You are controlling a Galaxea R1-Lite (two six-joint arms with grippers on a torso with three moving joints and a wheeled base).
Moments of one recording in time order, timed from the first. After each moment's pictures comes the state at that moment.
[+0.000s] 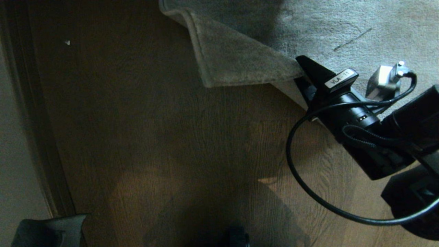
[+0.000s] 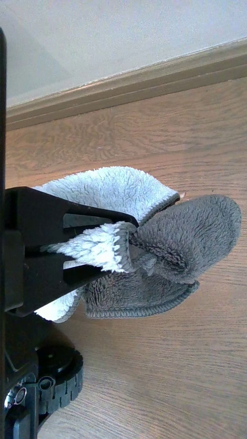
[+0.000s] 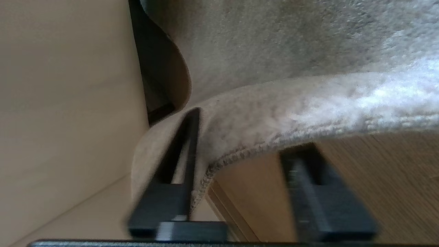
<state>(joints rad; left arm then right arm) -0.01 0.00 0.00 0.00 -0.01 -0.03 0.63 1.69 -0.69 -1.52 -0.15 1.00</state>
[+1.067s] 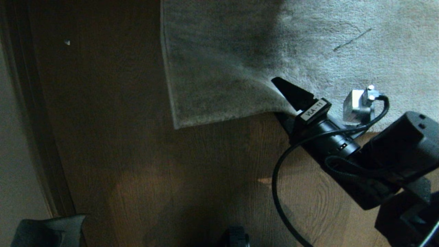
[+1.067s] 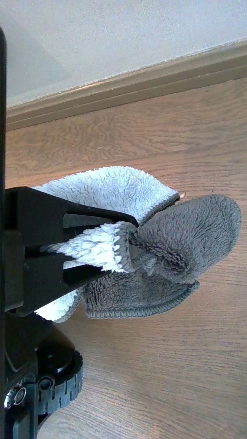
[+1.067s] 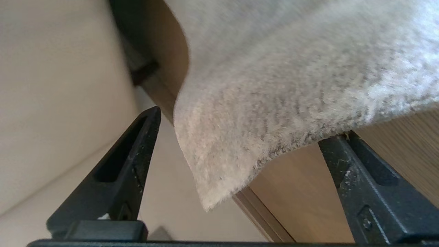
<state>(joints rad) -0.01 0.00 0.00 0.00 -0.01 -0.03 0.76 1.73 -0.59 -1.52 -0.16 1.00</state>
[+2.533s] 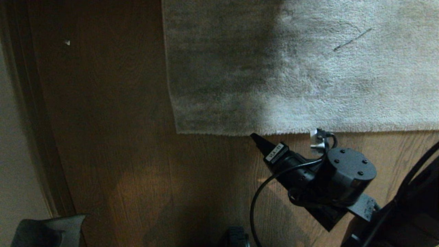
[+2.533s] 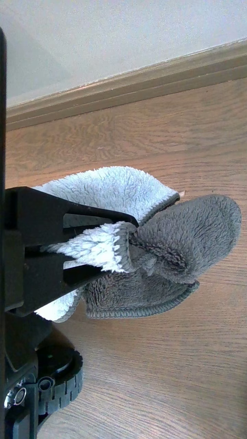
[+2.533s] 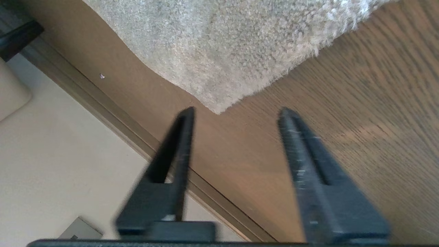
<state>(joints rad) -0.01 0.00 0.00 0.00 -0.01 -0.03 0.78 1.94 -0.52 -1.52 -0.24 0.99</state>
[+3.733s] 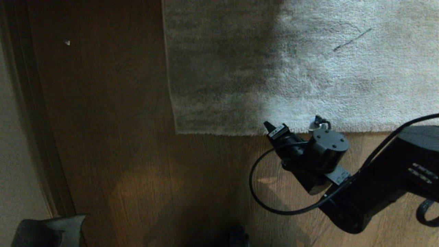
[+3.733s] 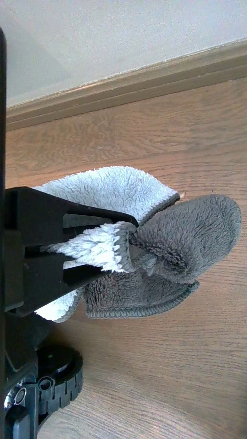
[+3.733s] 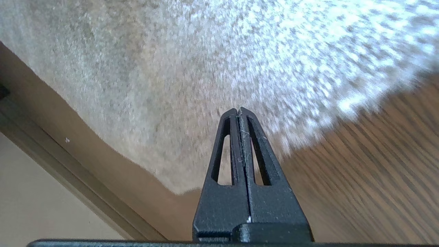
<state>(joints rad) -0.01 0.00 0.00 0.00 -0.01 -0.03 0.60 2.10 -0.73 -1.52 -0.25 0.96</state>
